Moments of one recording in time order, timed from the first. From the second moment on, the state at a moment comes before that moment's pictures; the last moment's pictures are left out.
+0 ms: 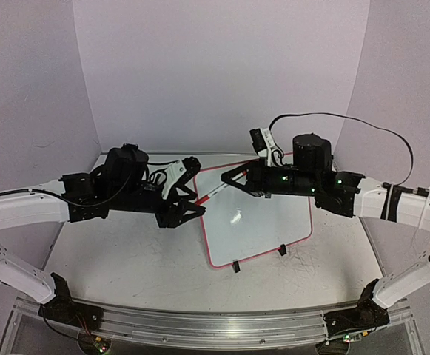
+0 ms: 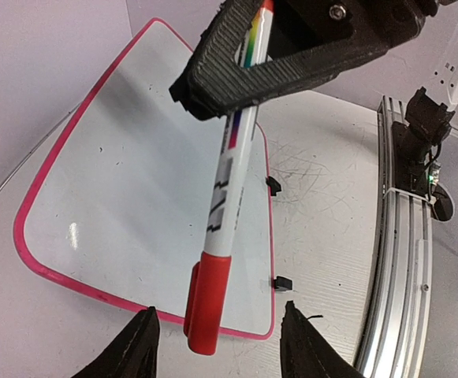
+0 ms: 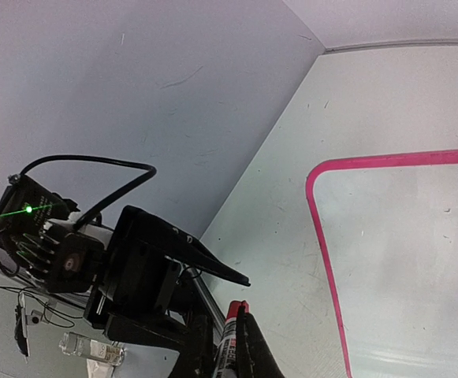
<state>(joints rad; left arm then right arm) -0.99 1.28 1.02 -0.18 0.19 0.11 0.85 1.39 1.06 0.11 -0.39 0.76</state>
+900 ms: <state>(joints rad) -0.99 1.32 1.02 -0.18 0.19 0.10 0.85 1.42 1.06 0.14 -0.46 0.79</state>
